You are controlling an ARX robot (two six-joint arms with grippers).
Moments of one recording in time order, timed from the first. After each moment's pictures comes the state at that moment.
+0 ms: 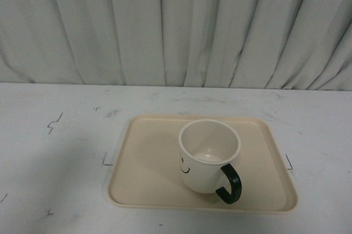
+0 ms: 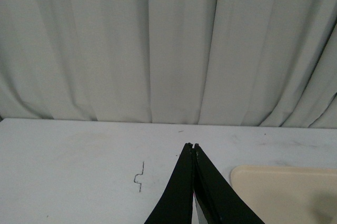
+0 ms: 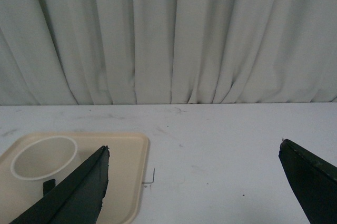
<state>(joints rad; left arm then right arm) -0.20 1.07 0.18 0.90 -0.21 -0.01 0.00 0.00 0.01 0.00 0.00 -0.01</state>
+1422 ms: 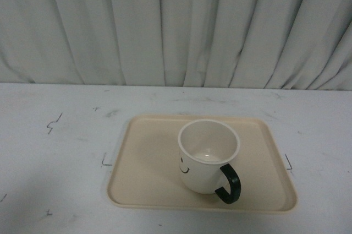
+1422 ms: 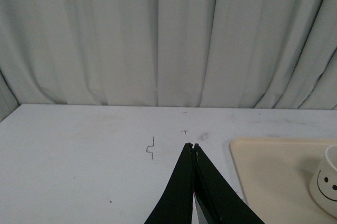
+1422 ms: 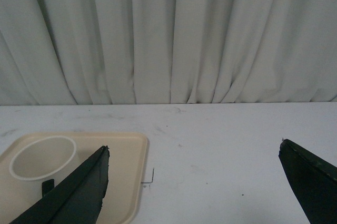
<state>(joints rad) 0.00 0.21 0.01 0.22 0.00 -0.01 0.00 0.00 0.01 0.00 0.00 -0.01</state>
